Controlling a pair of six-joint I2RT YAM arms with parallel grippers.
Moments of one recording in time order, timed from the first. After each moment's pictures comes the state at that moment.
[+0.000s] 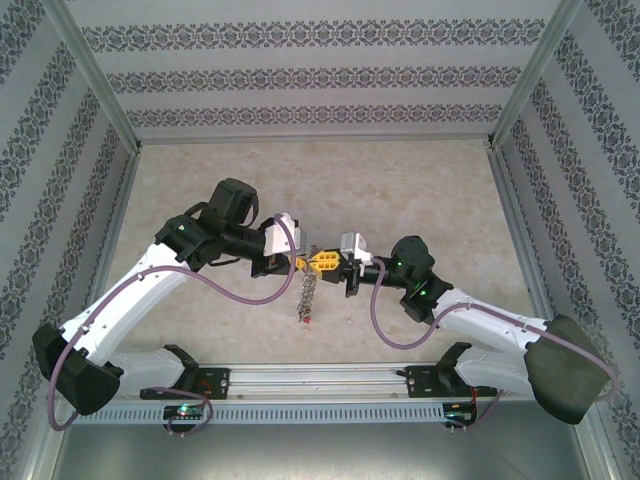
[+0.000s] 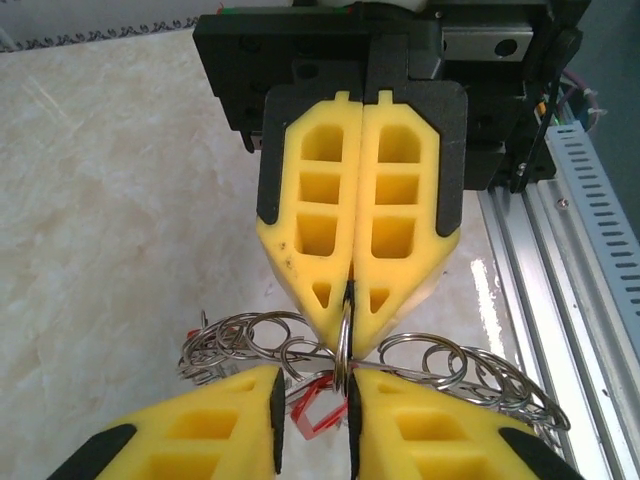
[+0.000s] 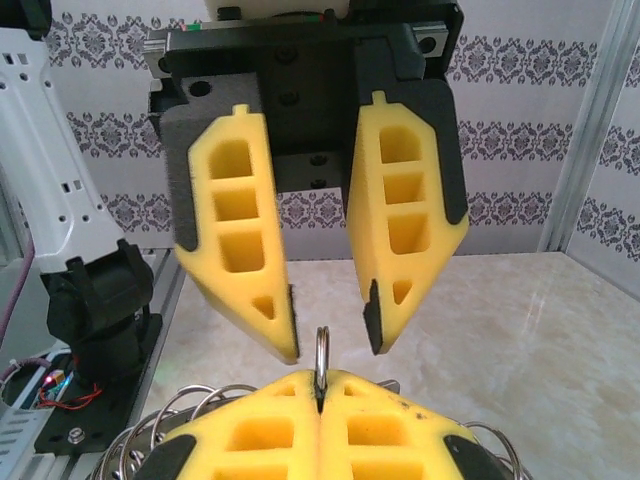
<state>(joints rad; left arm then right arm) -0.57 1.22 1.22 -0.81 0.68 0.75 0.72 1.13 0.48 0.69 -0.72 -0.01</state>
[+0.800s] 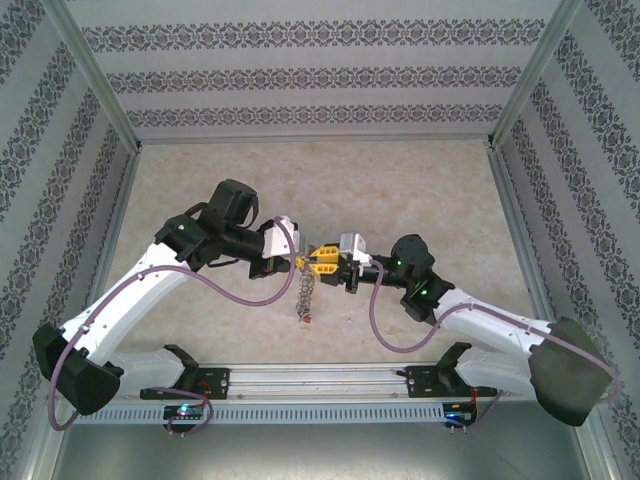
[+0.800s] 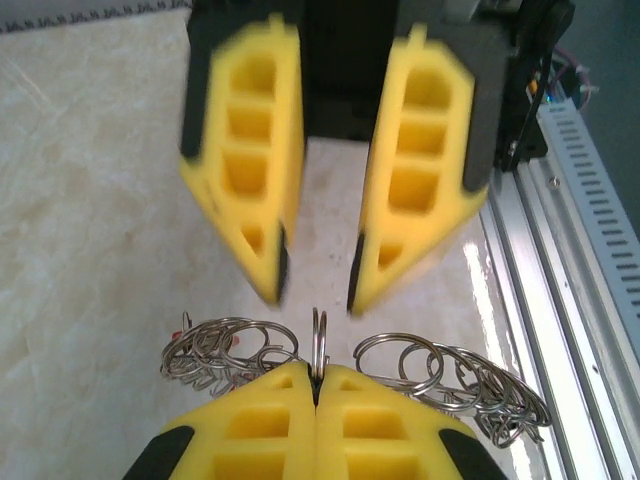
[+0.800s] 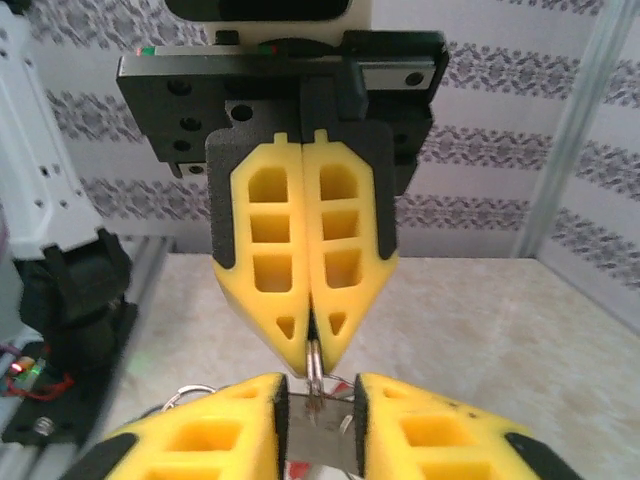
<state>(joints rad) -0.57 1.22 1.22 -0.88 0.66 0.80 0.72 1.06 0.50 0.58 -0.67 -0.12</state>
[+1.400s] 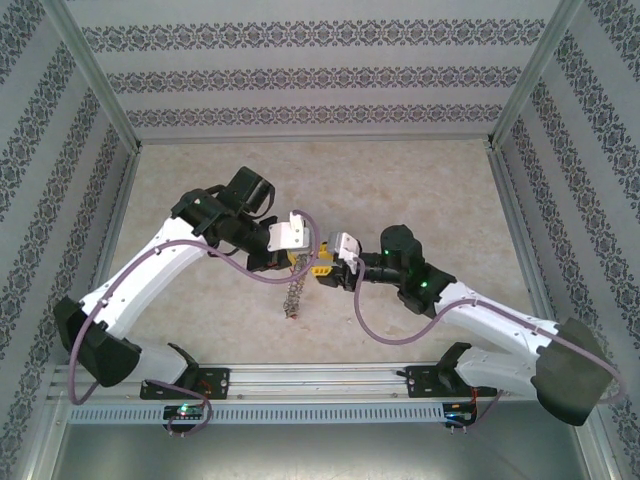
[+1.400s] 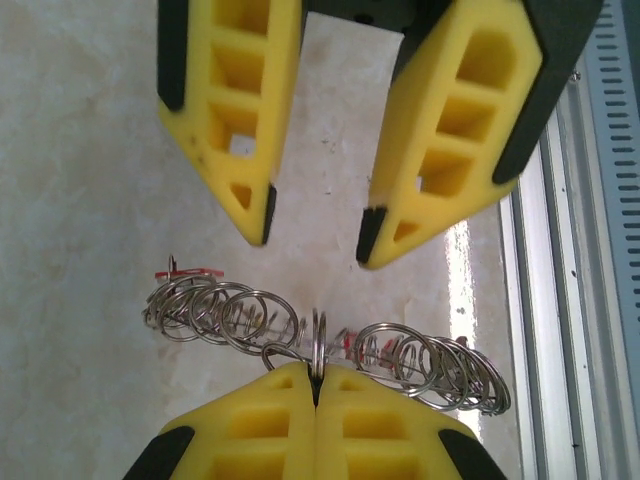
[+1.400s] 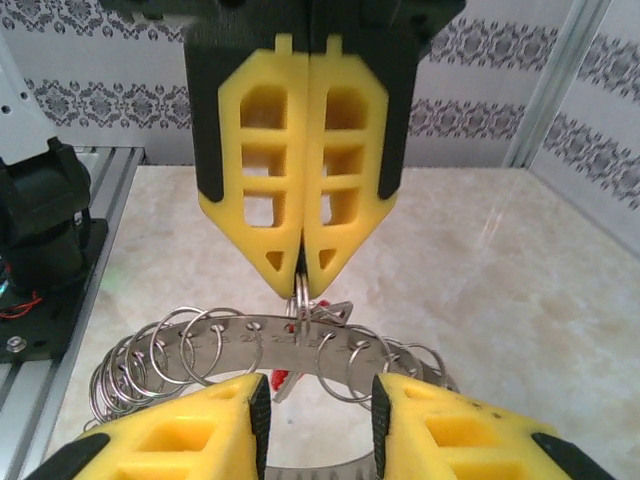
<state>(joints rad) -0.59 1.41 1.46 -1.19 0.49 0.83 0.74 1.12 0.61 0.27 -0.60 -0.24</state>
